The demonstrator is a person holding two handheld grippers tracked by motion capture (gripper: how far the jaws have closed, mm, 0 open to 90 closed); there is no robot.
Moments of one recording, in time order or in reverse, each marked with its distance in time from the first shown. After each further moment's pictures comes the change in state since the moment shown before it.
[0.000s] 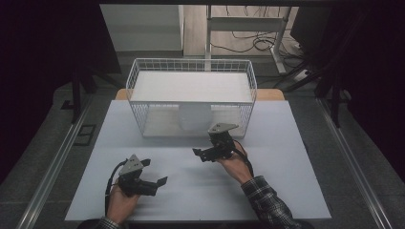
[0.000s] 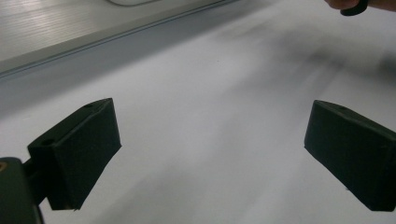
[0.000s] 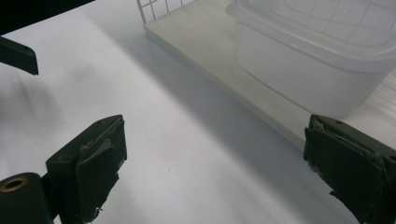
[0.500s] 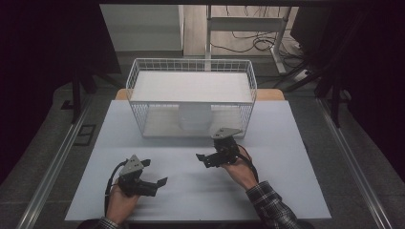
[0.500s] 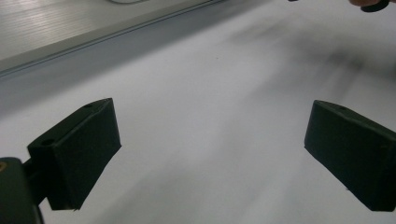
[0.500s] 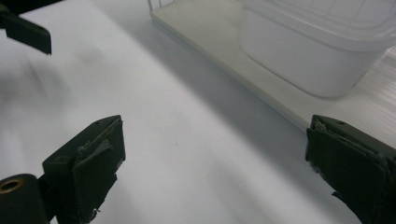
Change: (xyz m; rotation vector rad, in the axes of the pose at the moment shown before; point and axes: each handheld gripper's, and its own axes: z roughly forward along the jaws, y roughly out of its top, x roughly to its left) left arm 0.000 0.000 -0.001 0.005 0.001 0.006; right arm 0.008 -0.009 -0.017 0.024 -0.004 -0.033
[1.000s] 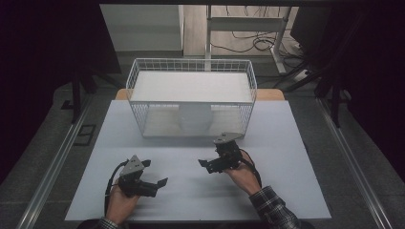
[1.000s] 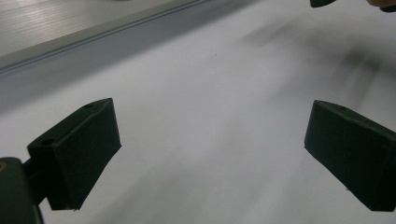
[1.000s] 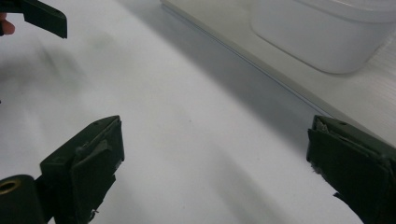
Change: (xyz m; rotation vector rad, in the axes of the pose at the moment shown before) left arm -0.001 0.000 0.000 0.014 -0.003 0.001; right arm 0.006 -0.010 -0.011 0.030 0.016 0.020
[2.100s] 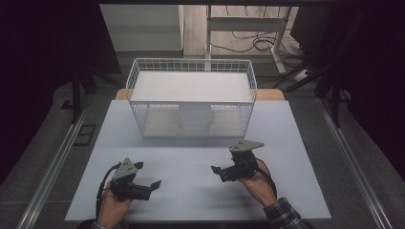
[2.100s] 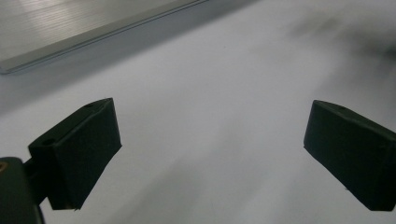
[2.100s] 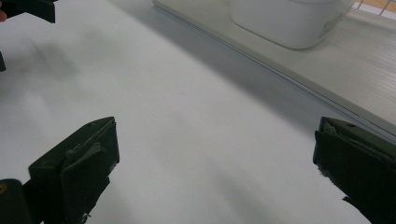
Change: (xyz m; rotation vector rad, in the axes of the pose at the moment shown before) left arm -0.002 -0.004 -0.024 0.009 0.049 0.003; right arm 0.002 -0.027 -0.044 -0.044 -0.044 0.037
